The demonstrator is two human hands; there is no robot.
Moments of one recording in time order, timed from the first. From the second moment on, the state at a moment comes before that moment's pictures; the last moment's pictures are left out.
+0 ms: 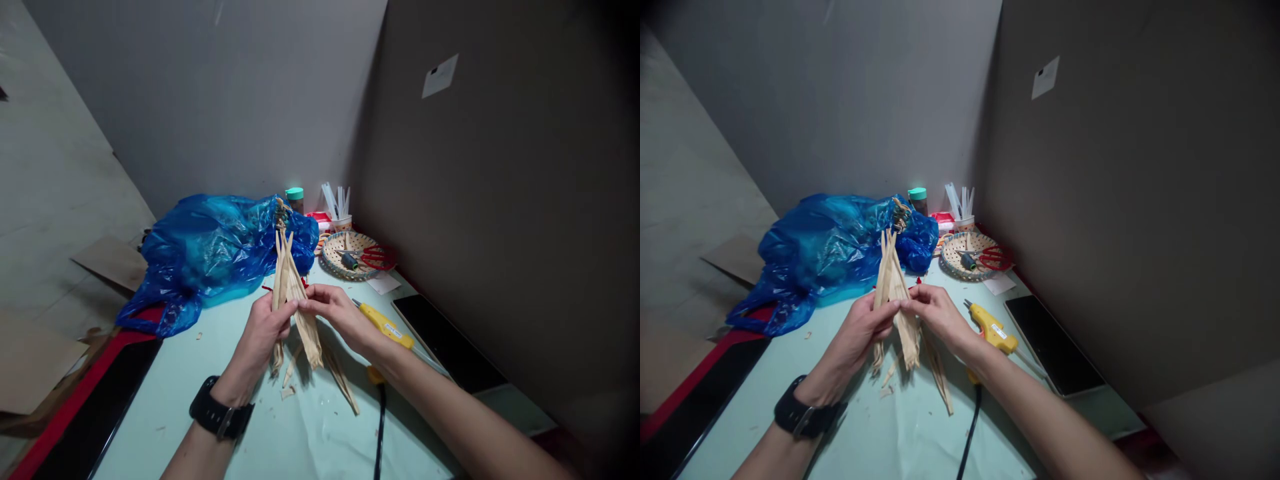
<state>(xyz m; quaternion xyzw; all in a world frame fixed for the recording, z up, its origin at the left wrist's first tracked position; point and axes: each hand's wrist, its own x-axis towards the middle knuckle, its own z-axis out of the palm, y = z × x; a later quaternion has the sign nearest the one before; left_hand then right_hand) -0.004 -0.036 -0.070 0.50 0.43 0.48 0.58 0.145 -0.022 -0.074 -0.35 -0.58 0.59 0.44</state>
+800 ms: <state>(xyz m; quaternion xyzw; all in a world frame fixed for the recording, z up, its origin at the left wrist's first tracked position) -0.005 -0.025 -0.081 0.42 0.42 0.56 0.58 0.147 -0.046 -0.040 -0.20 -0.59 0.62 0.47</state>
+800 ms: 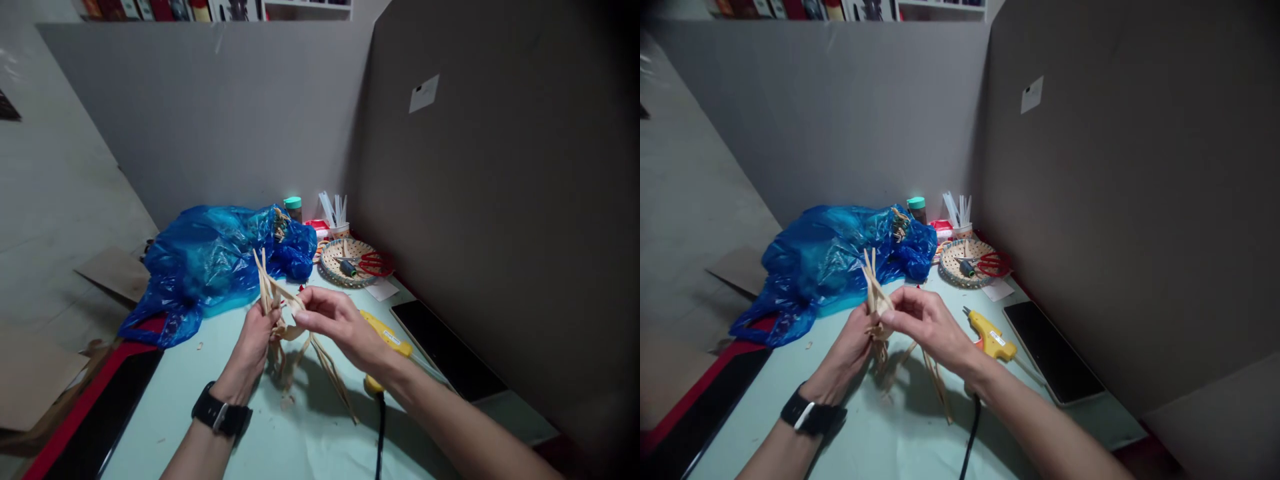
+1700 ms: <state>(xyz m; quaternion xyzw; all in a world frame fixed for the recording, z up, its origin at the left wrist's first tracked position) 0.049 -0.046 -0.058 0.34 0.34 0.59 0.65 0.176 -0.068 -0.049 -0.45 -0.75 0.24 0.42</state>
